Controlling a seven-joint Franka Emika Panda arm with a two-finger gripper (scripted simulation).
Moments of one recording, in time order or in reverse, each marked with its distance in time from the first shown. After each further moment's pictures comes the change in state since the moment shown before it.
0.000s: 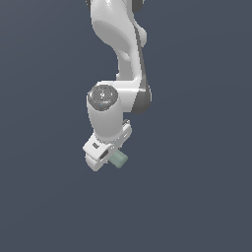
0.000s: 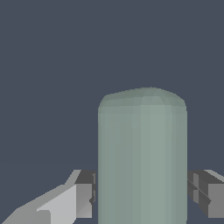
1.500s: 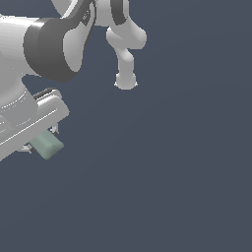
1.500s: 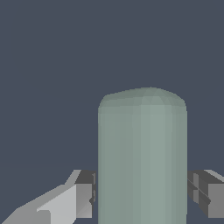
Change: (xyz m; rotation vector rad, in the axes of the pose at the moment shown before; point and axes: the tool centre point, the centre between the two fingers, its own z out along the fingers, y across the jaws) arm -0.126 0.142 -0.154 0.000 -0.001 0.000
